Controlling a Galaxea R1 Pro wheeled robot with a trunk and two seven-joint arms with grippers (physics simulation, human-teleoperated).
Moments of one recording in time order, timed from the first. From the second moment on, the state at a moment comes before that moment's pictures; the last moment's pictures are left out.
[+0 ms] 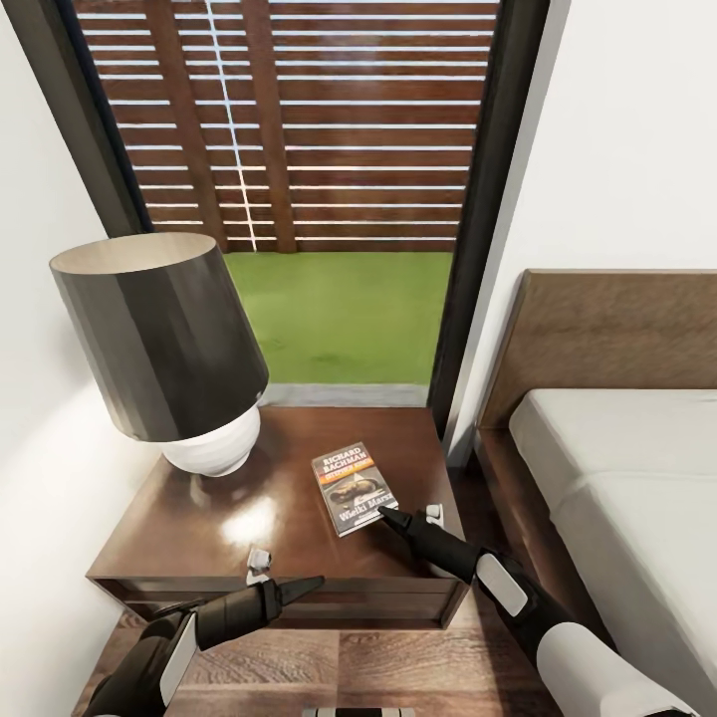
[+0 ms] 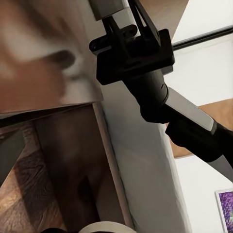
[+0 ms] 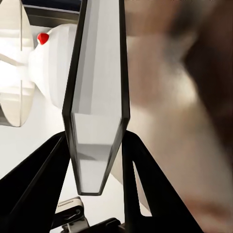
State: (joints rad) left arm -0.42 0.01 0.18 -0.74 0.16 0.58 -1.34; right arm -0.67 -0.03 0.22 -0.47 -0.96 0.55 0.83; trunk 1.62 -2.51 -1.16
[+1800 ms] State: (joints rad) left arm -0.42 0.01 0.18 -0.74 0.16 0.58 -1.34; right arm -0.67 -0.03 0.22 -0.47 -0.96 0.55 0.83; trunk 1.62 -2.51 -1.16
